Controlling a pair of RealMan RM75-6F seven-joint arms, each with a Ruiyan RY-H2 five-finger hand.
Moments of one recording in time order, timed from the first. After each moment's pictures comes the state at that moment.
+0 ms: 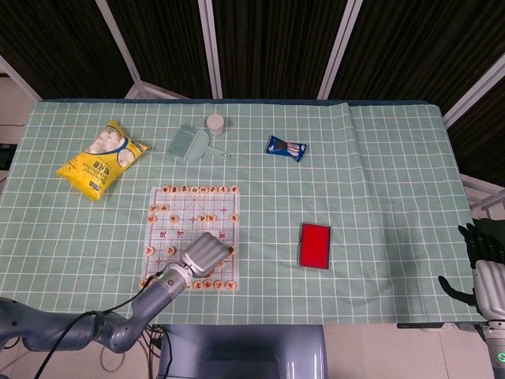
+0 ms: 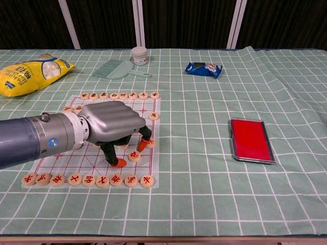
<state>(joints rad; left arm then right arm) -0.91 -1.65 -0.03 -1.56 1.00 0.85 0.81 0.05 -1.05 0.10 -1.67 -1.38 1.42 0.10</state>
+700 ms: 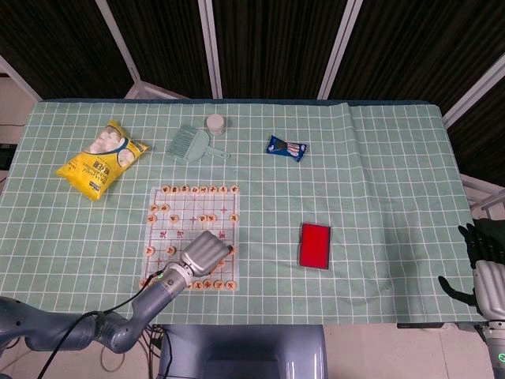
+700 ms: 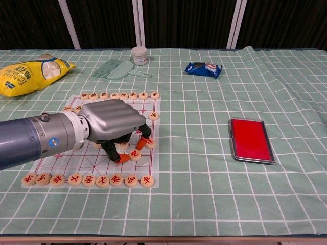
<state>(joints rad) -0.91 -1.66 -0.01 -1.54 1.03 0.88 0.76 0.05 -1.05 0.09 -1.68 -1.38 1.42 0.10</state>
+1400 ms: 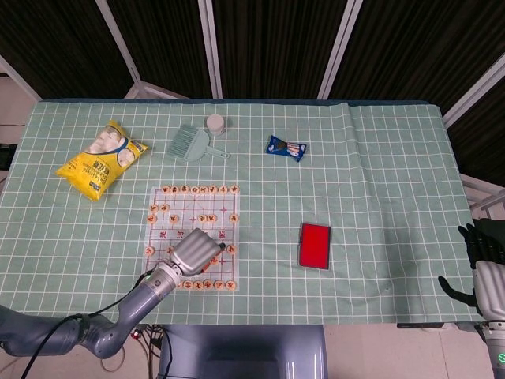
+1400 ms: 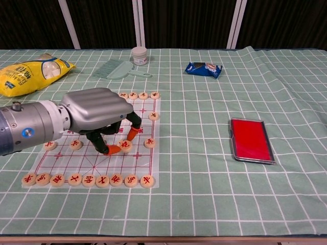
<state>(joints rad) -0.87 -1.56 0.01 -1.64 1.10 0.94 0.71 0.05 -1.05 0.09 -1.68 -1.38 1.42 0.09</state>
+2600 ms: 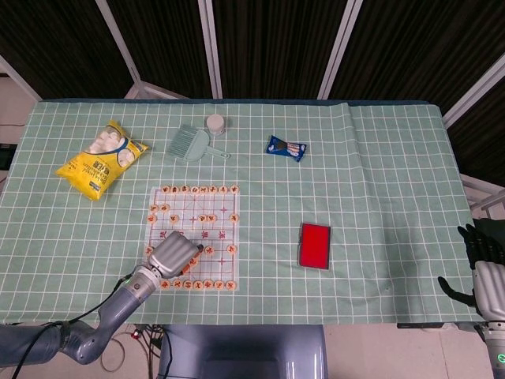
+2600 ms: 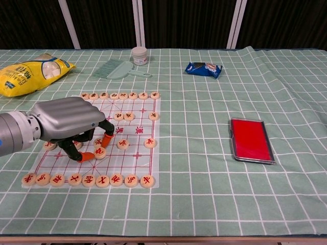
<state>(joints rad) -0.78 -1.52 0.06 -1.59 1.16 0.95 0.65 0.05 -1.05 0.09 -1.68 -1.38 1.42 0.09</state>
